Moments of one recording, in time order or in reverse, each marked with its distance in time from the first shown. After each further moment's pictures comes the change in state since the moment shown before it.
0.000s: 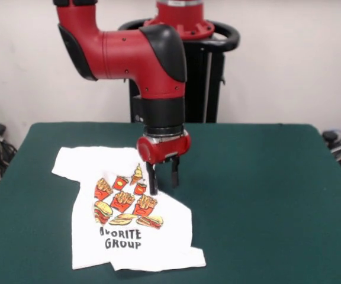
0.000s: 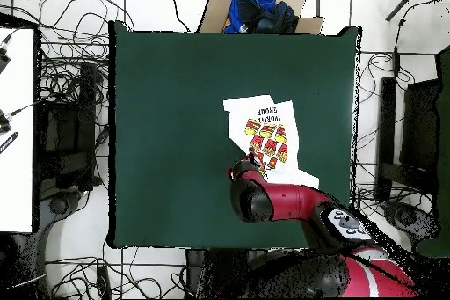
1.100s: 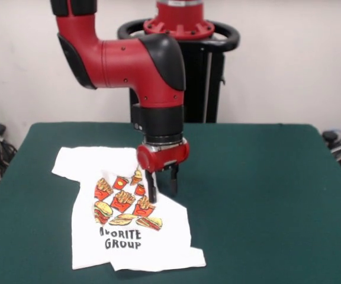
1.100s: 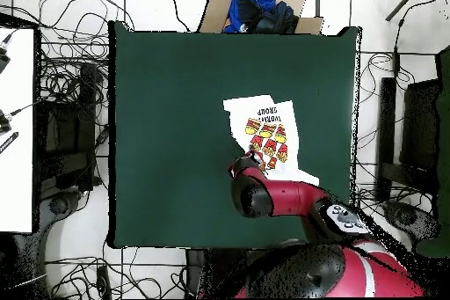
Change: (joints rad) arm 0.003 0.046 -0.003 -0.044 0.000 -0.002 0.000
